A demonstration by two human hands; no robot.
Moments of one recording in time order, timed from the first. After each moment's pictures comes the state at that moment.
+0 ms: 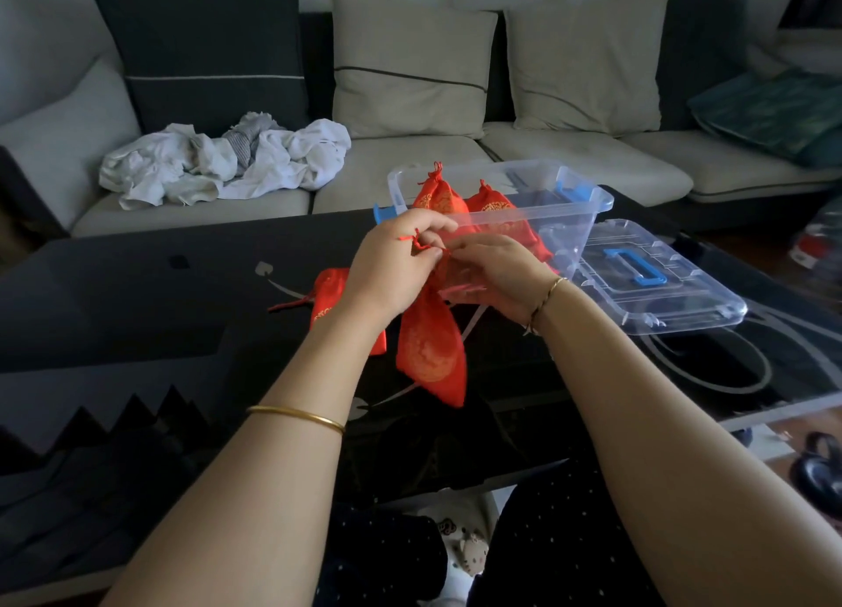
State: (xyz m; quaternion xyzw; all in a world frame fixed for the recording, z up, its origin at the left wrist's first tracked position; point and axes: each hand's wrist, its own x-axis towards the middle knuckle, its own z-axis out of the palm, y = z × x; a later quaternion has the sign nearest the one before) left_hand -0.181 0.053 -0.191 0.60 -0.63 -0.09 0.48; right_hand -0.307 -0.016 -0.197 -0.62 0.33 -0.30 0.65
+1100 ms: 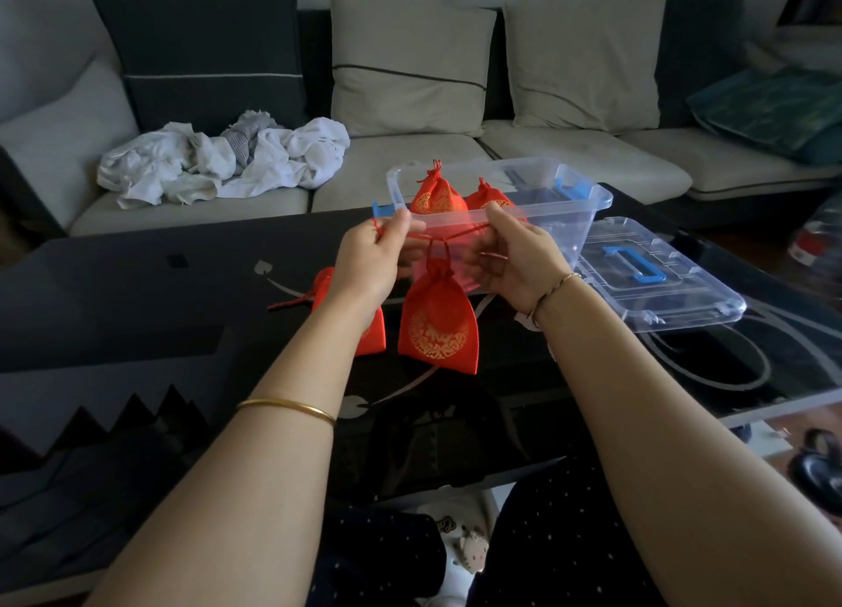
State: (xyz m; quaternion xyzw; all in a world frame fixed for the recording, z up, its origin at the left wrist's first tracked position) left_hand -0.167 0.046 -0.199 0.61 -0.46 -0.27 0.59; right_hand -0.311 -0.028 -0.199 -0.46 0.36 -0.44 0.68
